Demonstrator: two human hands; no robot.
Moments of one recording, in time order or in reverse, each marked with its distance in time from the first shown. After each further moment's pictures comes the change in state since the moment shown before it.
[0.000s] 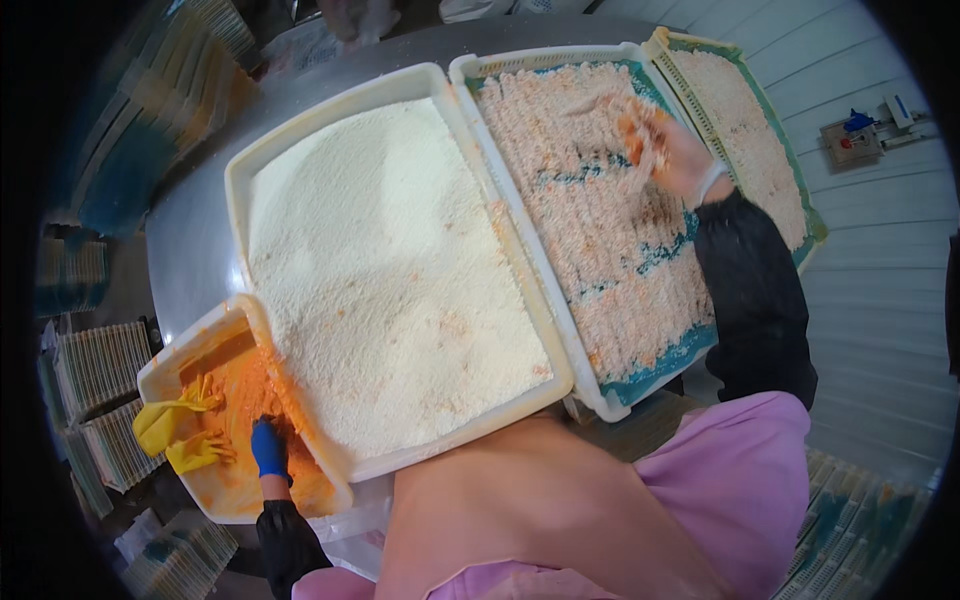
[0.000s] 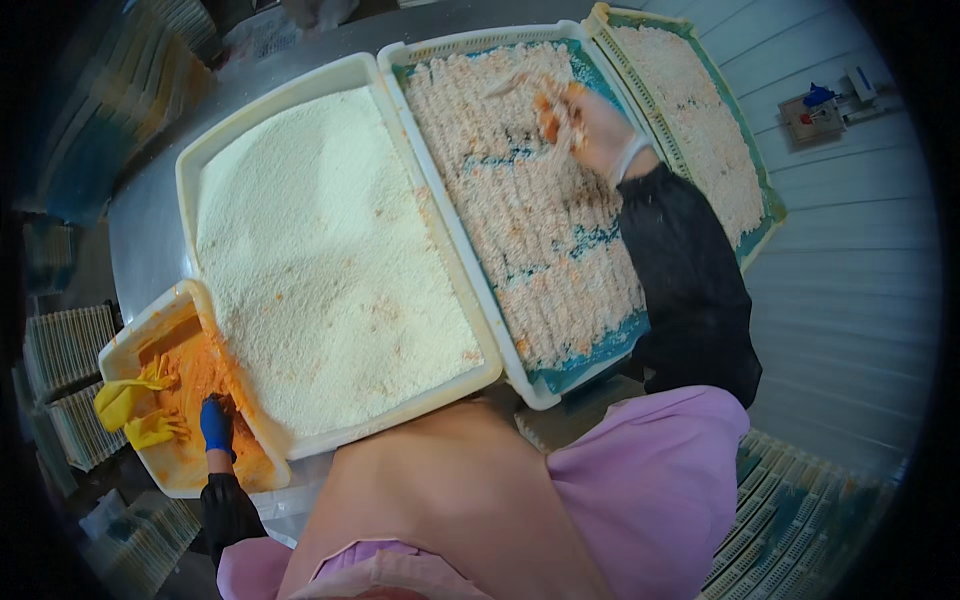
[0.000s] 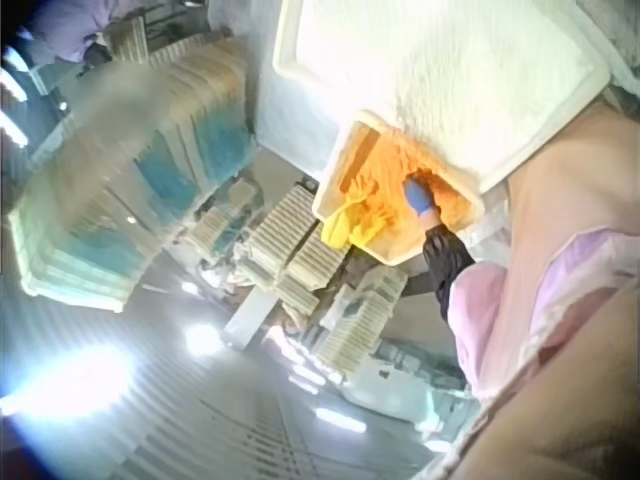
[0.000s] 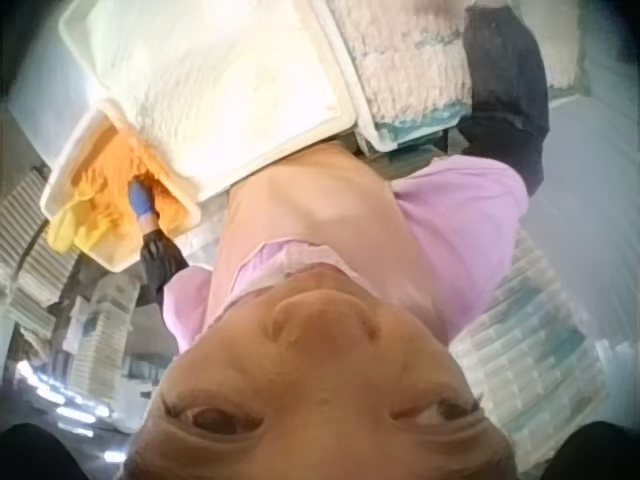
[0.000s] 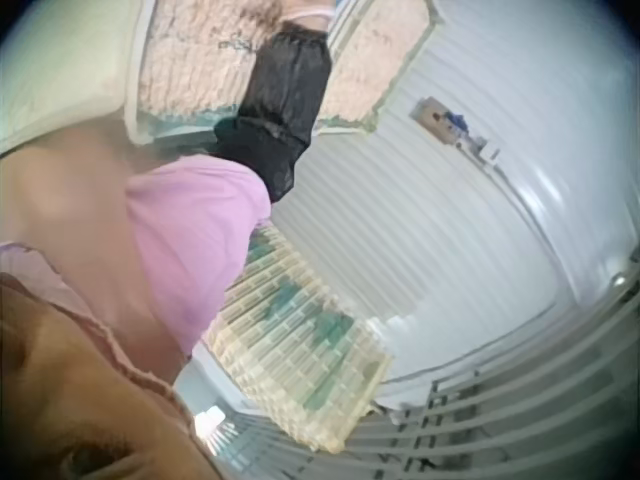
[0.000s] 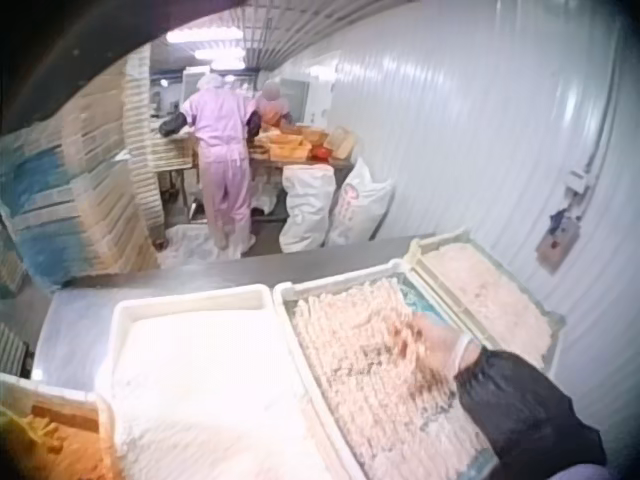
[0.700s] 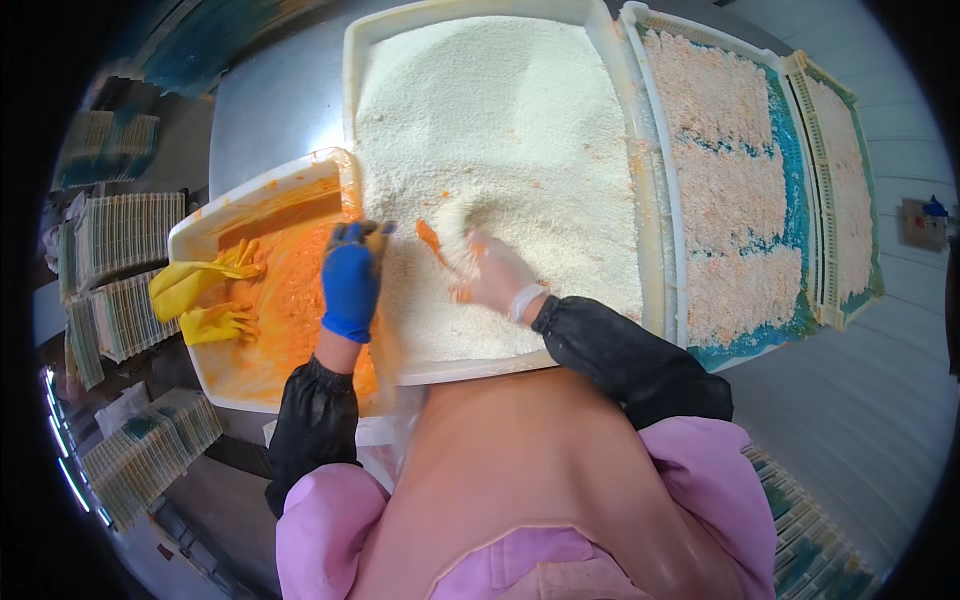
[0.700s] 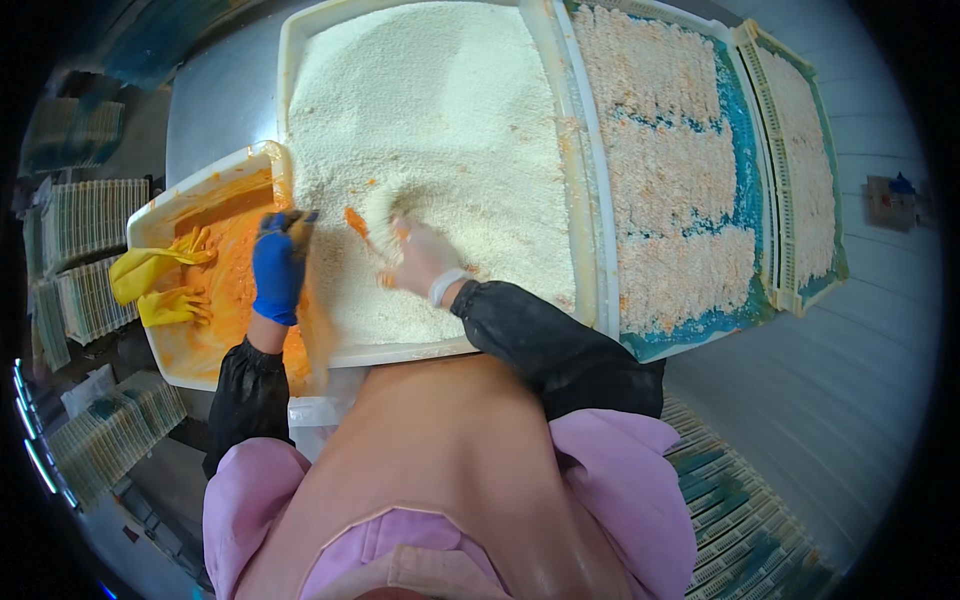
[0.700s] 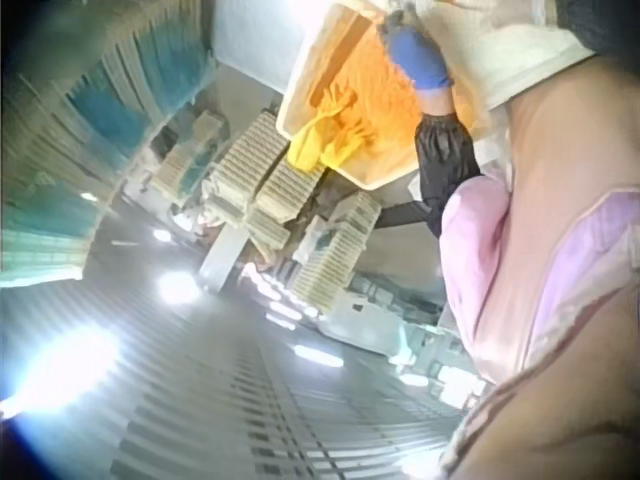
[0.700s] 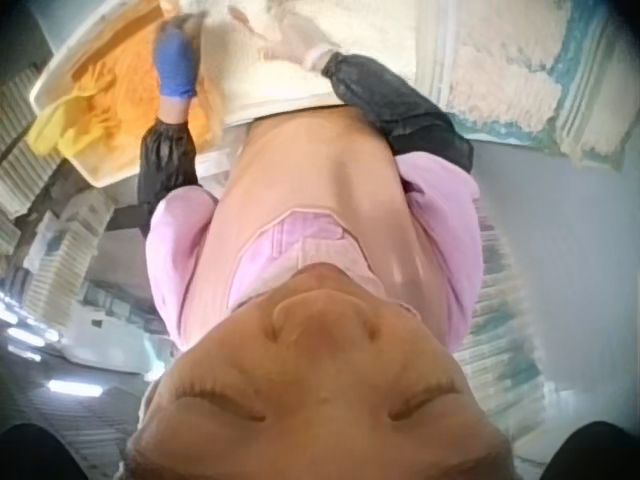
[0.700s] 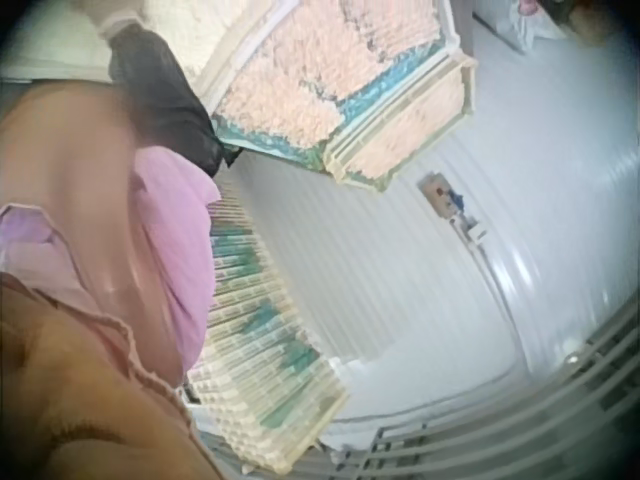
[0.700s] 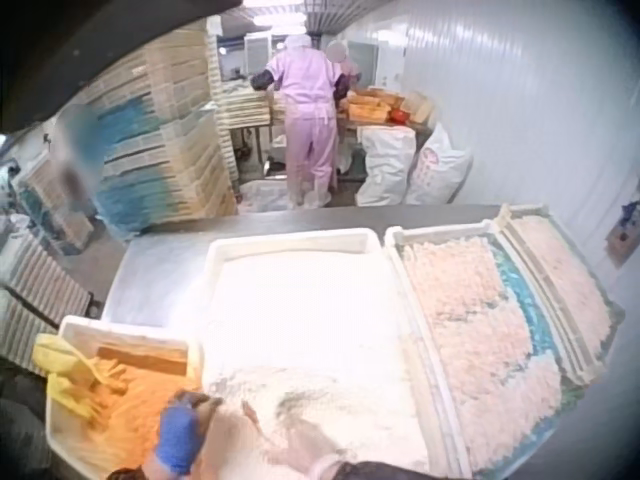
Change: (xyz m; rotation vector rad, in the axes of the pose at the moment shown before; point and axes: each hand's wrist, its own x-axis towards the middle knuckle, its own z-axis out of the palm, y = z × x) left_hand 0.056 0.161 -0.092 -0.191 0.449 0.307; right_hand -0.088 0.315 0.250 -1.098 -0.404 -0.403
